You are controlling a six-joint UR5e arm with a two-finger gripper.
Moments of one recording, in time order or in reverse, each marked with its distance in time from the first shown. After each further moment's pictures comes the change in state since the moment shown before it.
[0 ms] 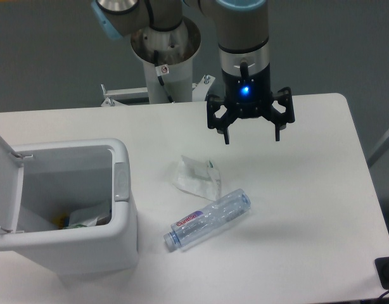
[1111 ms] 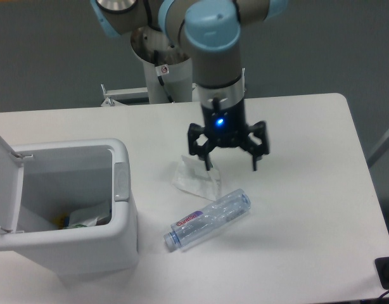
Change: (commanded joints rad) arm -0.135 -0.068 -0.218 0.241 -0.005 0.366
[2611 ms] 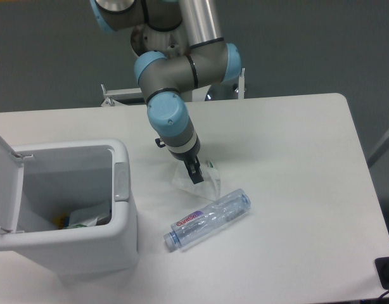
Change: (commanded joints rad) arm -0.071 -0.120 -0.267 0.012 0.233 0.609
